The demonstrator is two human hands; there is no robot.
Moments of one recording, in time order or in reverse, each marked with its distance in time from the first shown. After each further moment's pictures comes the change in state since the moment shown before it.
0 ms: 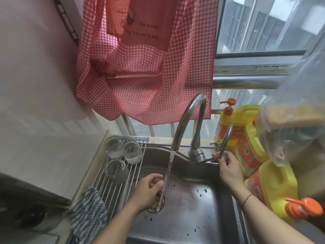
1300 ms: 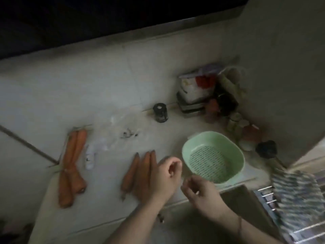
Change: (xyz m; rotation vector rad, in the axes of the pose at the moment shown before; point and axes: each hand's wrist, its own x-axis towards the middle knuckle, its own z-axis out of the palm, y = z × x) left_hand -0.432 -0.234 -0.203 0.169 1.398 -0.228; right_hand -0.510 -0.119 0.333 -0.210 -1.615 -0.680
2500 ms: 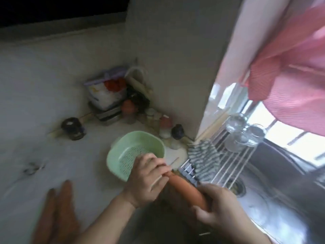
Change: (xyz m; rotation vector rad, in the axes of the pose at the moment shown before) left_hand 0.007 0.075 0.095 -0.085 -0.315 1.002; right_hand -0.159 0.004 -0.128 -0.437 0.285 0.372
